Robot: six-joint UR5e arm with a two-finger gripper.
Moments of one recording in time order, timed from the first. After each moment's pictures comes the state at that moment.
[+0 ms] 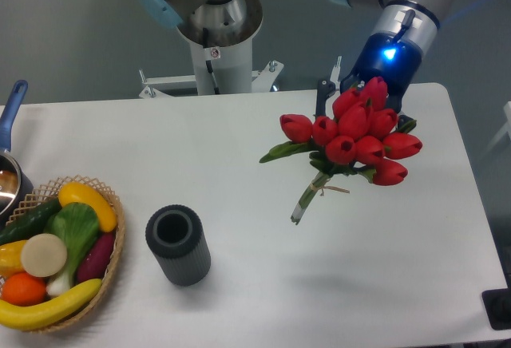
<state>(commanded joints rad) 2.86 -1.75 -1.68 -0.83 0.41 1.07</state>
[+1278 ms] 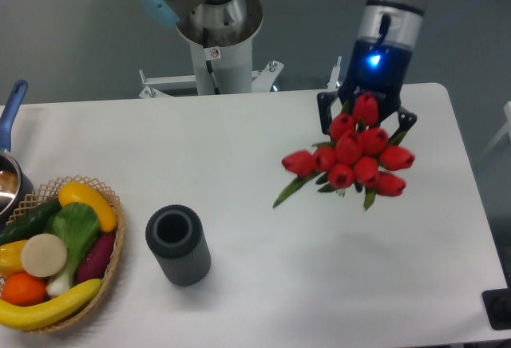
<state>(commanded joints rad) 2.70 -1.70 -1.69 -0.83 1.16 1.10</state>
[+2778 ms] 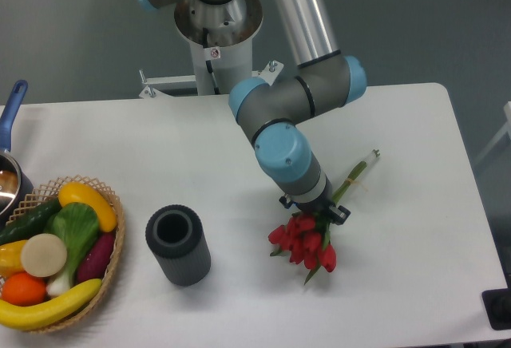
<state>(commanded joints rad) 2.43 -2.10 -1.69 -0.83 1.93 1.17</state>
